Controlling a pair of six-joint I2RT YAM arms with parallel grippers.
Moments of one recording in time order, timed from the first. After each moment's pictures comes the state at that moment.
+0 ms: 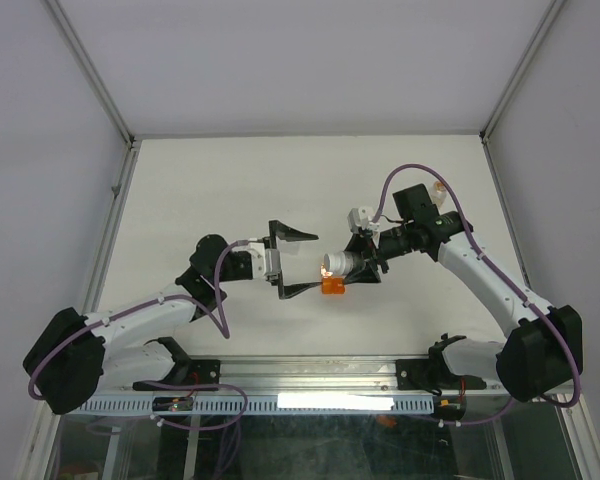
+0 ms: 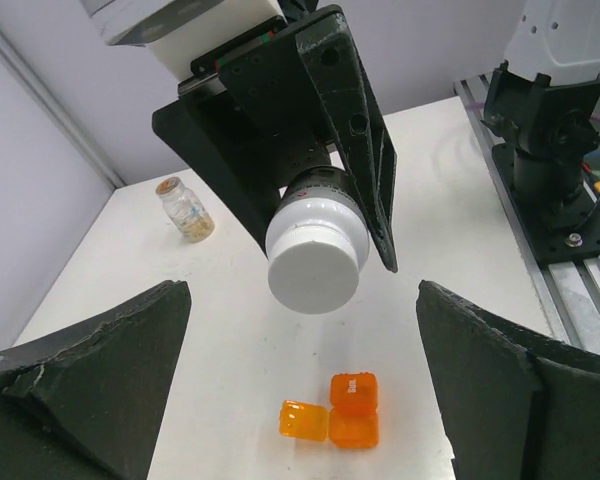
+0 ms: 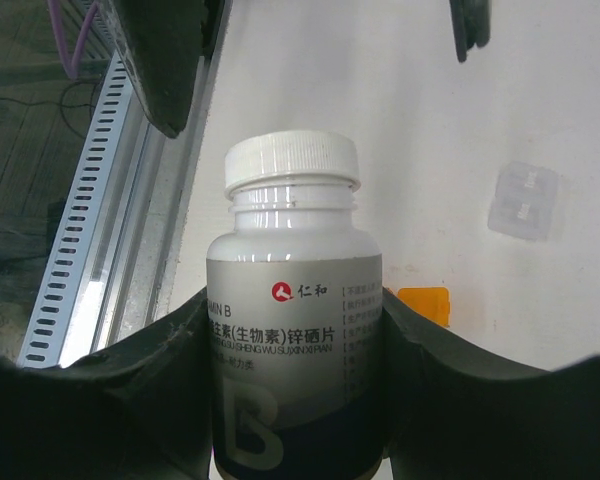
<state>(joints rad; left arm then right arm) -0.76 1.10 0.48 0.79 0.71 0.24 0.41 1.24 0.99 -0.79 -1.12 -0.91</state>
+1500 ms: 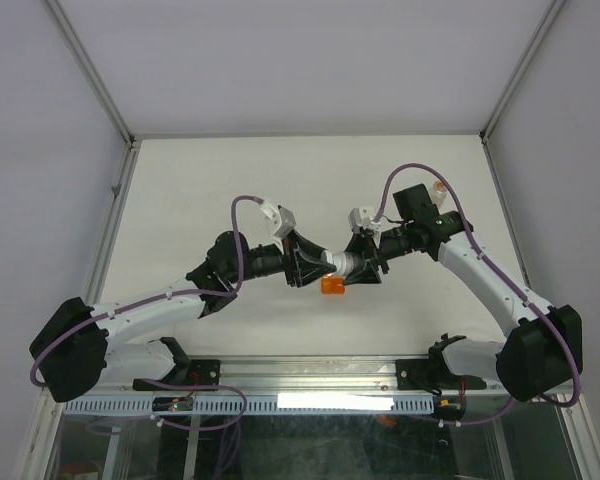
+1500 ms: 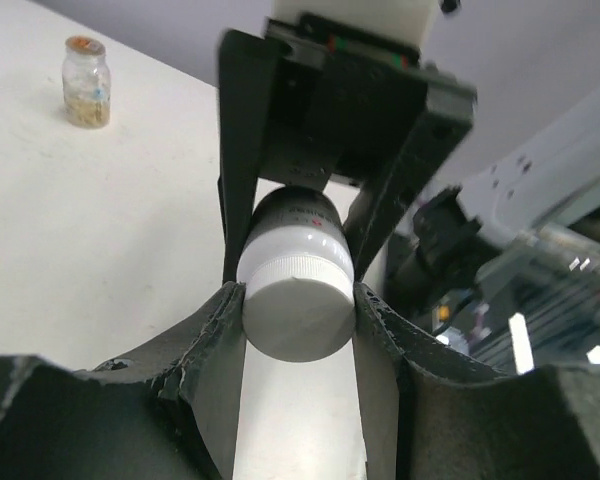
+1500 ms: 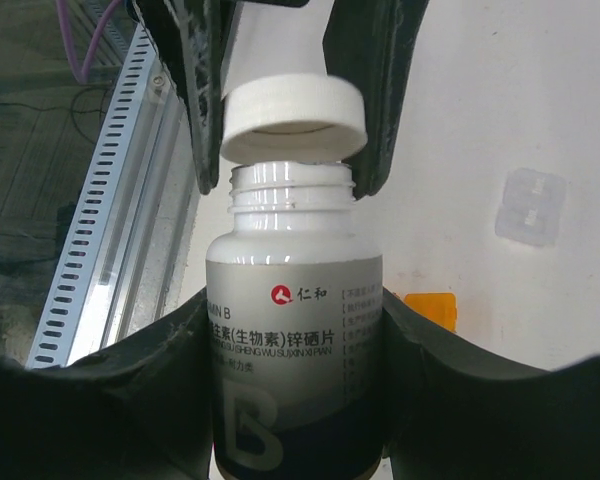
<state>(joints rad) -0.86 1.19 0.59 0.66 0.49 -0.27 0.41 1.24 0.99 -0.80 -1.15 -0.92</state>
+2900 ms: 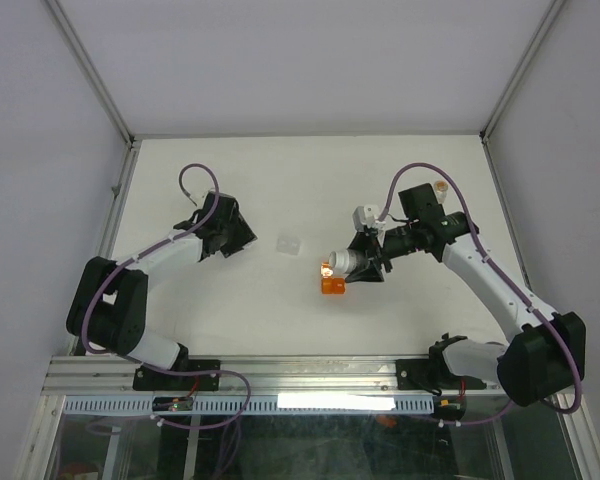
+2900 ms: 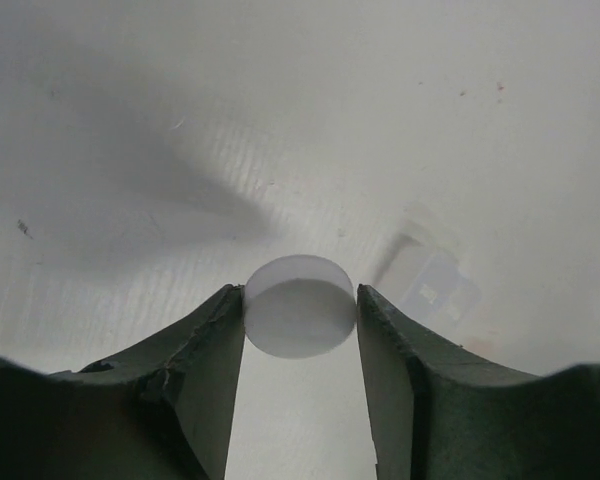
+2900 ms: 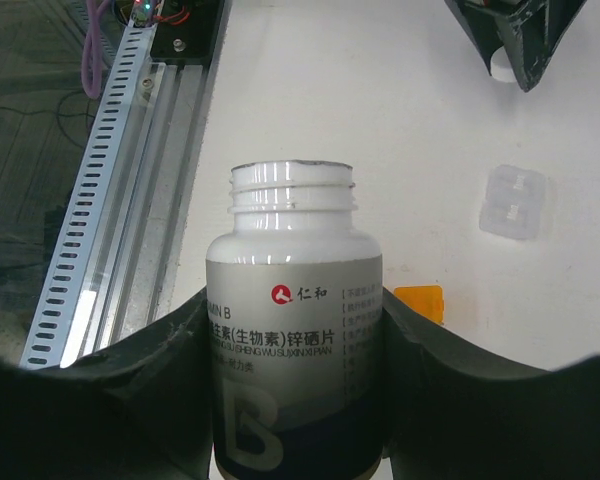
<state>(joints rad) -0.37 1.47 0.82 -0.20 -0.07 -0.89 0.38 1.22 0.99 -0.81 -1.14 -0.92</state>
